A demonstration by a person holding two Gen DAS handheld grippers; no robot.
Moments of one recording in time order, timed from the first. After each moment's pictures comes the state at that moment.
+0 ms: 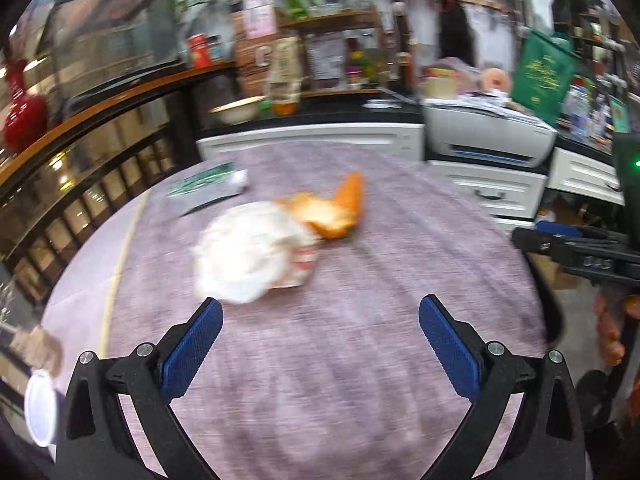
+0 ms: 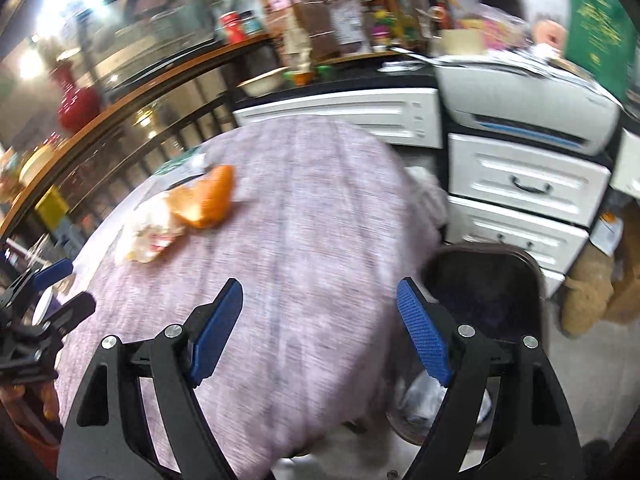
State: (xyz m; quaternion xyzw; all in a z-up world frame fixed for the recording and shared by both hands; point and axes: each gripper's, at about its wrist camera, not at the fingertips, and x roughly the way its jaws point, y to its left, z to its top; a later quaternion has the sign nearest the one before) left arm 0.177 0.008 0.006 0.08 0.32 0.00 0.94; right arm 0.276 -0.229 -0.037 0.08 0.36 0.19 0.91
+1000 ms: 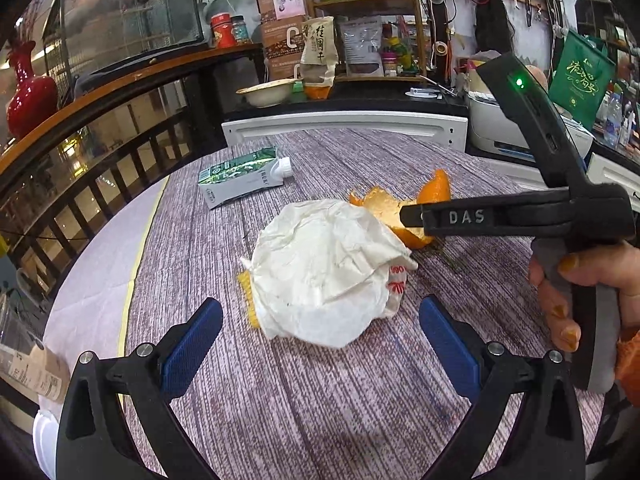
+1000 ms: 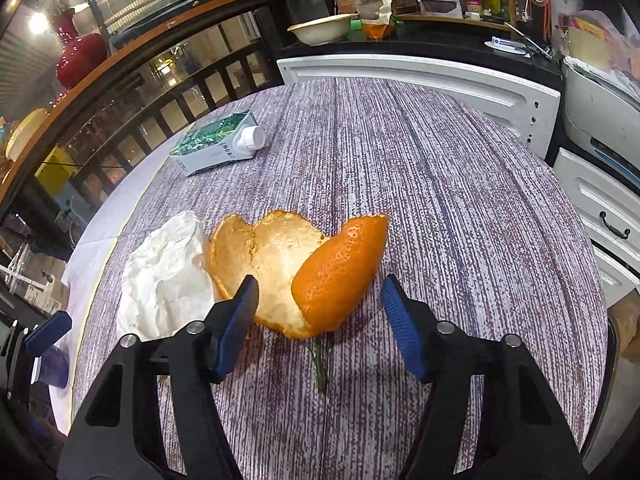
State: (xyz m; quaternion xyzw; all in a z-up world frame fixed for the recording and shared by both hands) left arm 0.229 0.057 -0.004 0.07 0.34 0.02 0.94; right arm 0.397 -0.063 -0.043 0.03 0.44 0.23 0.87
